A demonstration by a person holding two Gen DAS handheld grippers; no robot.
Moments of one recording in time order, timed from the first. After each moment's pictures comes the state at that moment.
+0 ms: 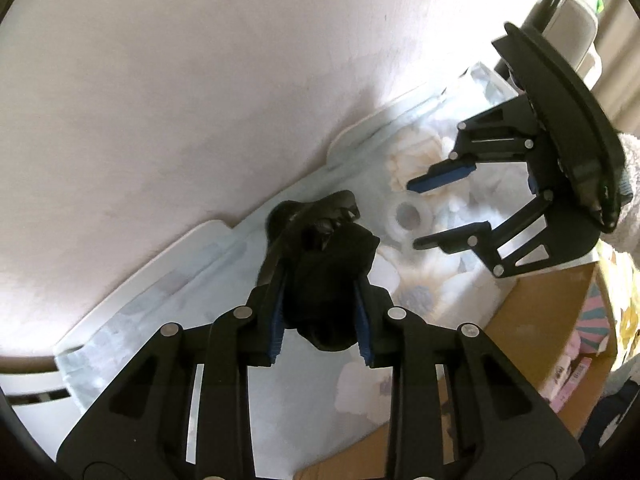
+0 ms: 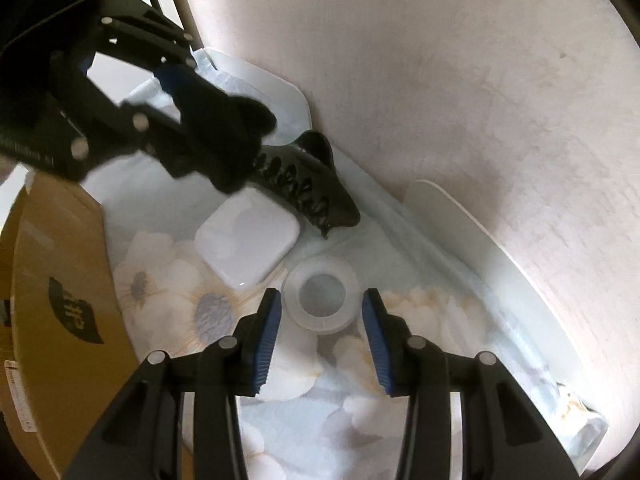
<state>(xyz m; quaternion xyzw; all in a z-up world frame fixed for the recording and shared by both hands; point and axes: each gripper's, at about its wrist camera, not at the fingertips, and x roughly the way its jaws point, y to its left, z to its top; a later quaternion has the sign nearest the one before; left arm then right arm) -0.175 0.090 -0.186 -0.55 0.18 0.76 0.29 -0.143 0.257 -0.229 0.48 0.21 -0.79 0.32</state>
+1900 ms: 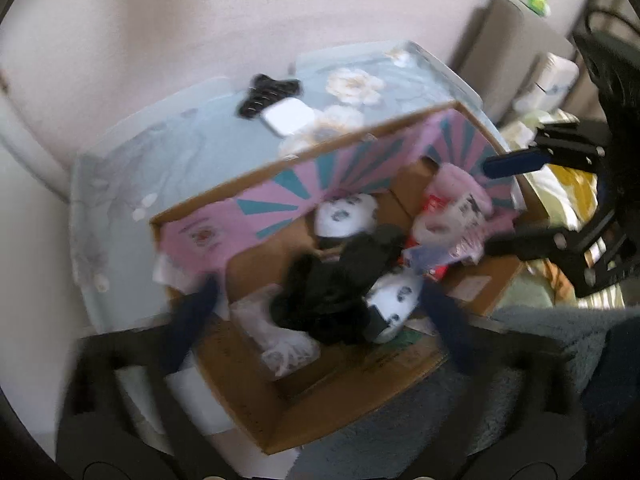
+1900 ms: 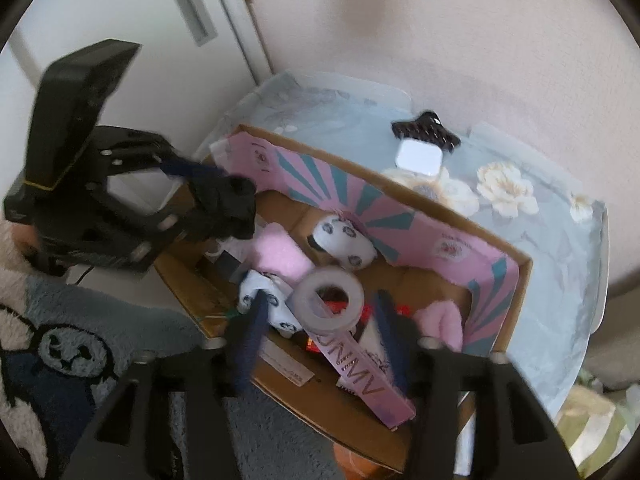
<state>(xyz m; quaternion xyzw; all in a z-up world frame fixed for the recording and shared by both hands) 0.058 0.005 -0.141 -0.52 0.10 0.81 0.25 0.081 0.191 -0.148 0.52 0.11 -0.82 0.24</state>
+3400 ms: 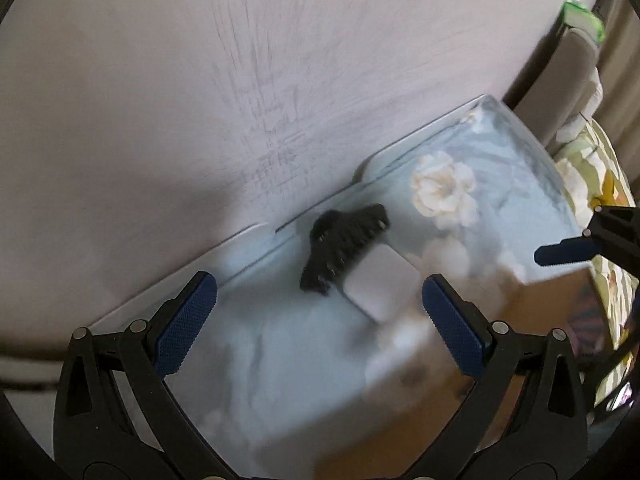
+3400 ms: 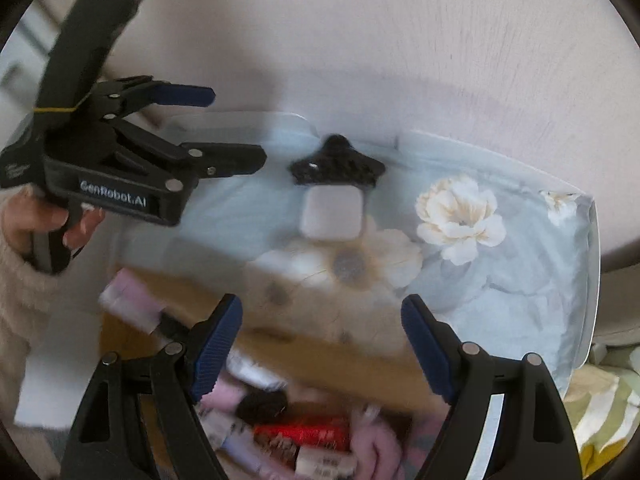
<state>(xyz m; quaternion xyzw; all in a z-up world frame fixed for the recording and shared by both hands) -0.200 0.058 -0.184 -0.53 0.15 0.79 0.28 -0.095 0.196 -0.167 0.60 0.04 -0.79 0.12</state>
